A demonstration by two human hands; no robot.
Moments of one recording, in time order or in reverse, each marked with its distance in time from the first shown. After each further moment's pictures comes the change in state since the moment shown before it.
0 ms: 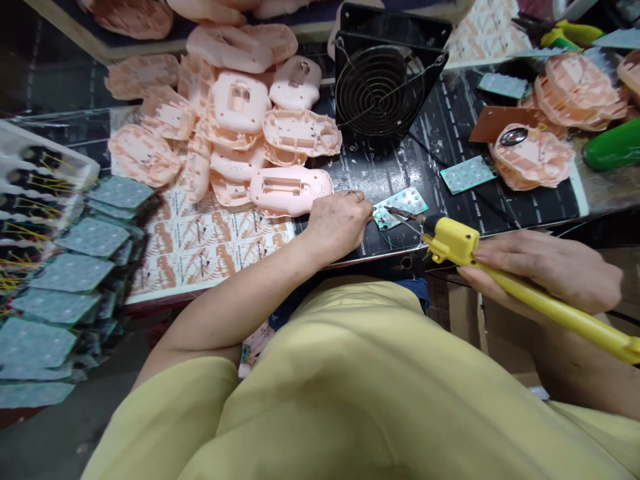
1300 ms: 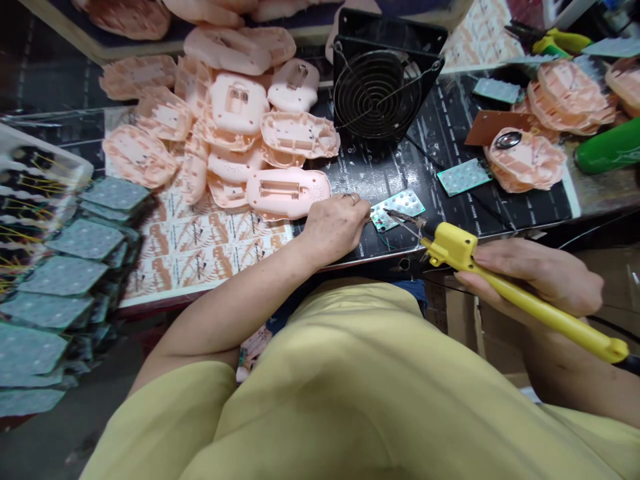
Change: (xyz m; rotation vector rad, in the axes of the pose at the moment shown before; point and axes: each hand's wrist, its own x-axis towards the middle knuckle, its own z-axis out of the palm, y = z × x) left_hand -0.003 -0.002 0.003 -0.007 -0.005 0.001; right_hand -0.017 0.005 0.003 0.083 0.057 0.025
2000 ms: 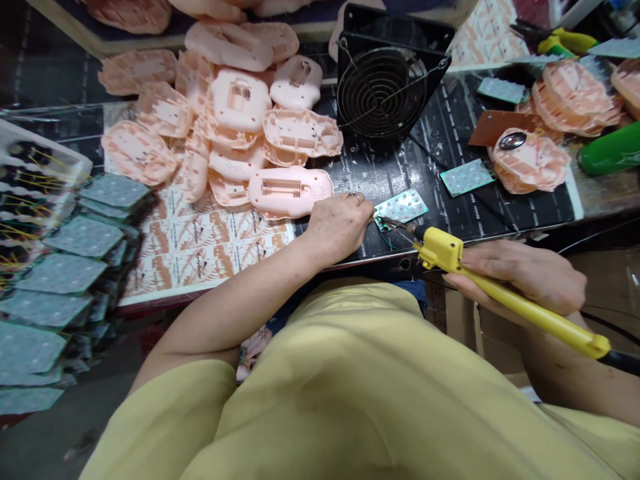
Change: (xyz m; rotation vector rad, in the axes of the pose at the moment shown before) left_hand 0.000 0.001 0.002 0.035 0.040 0.018; right_hand 0.008 -0.006 0.009 0.028 -0.062 -0.026
